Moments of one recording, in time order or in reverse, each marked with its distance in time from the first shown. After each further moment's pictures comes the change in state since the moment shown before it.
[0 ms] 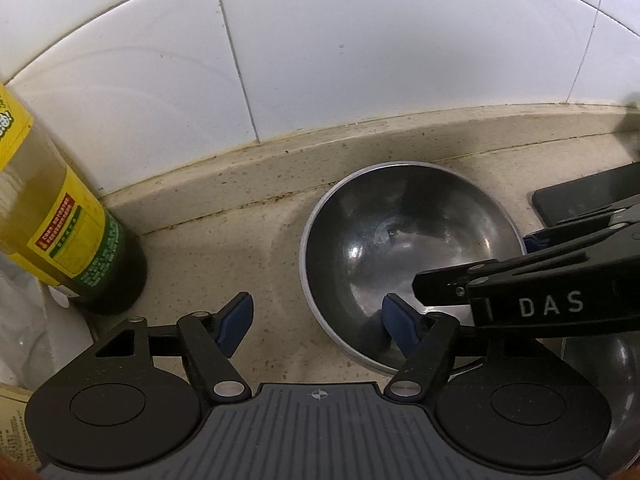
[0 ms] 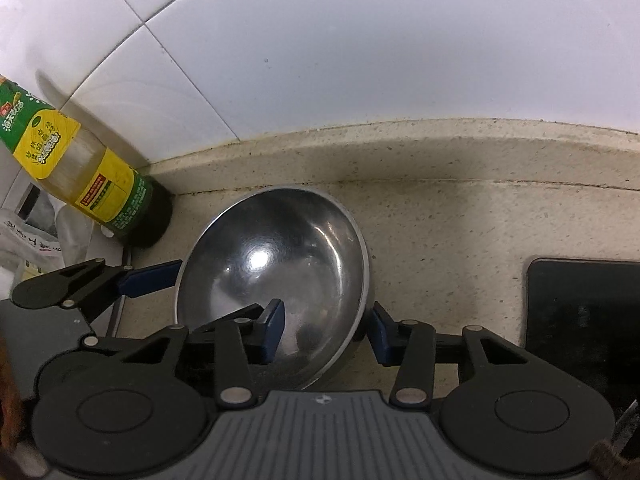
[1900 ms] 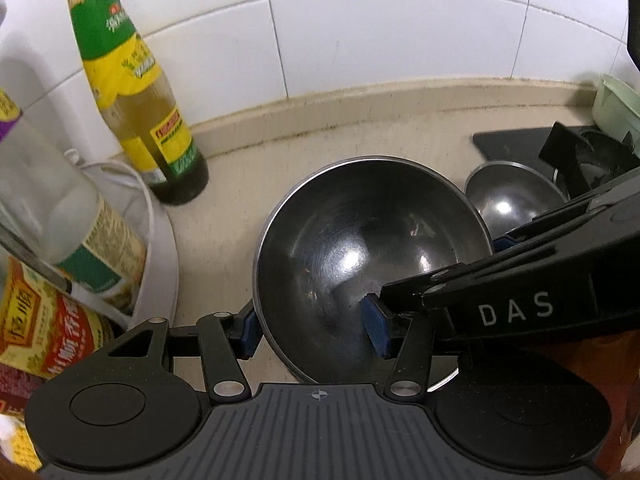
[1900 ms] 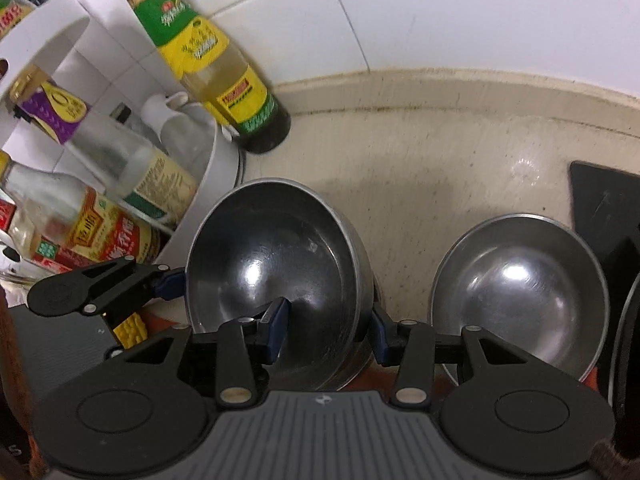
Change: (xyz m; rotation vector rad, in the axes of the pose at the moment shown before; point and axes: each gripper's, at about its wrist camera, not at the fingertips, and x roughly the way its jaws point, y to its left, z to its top) left arm -0.108 -0.001 -0.090 -0.019 0.003 0.028; right arm -0.065 0.086 -0.077 -0.069 0.084 0.063
